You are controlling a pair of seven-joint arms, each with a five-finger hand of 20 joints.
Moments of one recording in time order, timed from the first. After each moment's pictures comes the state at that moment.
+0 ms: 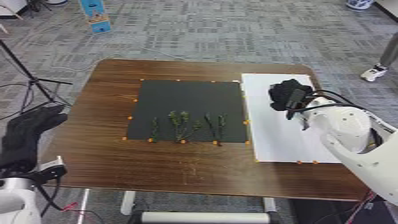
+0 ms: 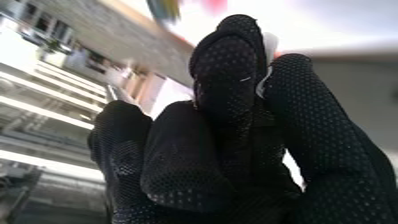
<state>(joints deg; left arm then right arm) 134.9 -51.9 -110.3 -121.4 60.6 25.2 8.4 -66.6 -35.8 53.0 -96.6 -149.3 -9.4 -1.6</state>
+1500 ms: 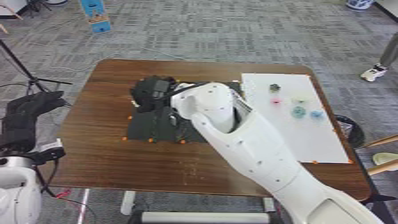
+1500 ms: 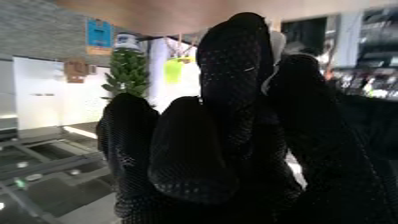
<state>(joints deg) 126.4 -44.6 -105.6 -115.3 60.4 28.2 8.5 -54.9 -84.5 45.2 -85.8 -157.2 -26.8 -14.9</state>
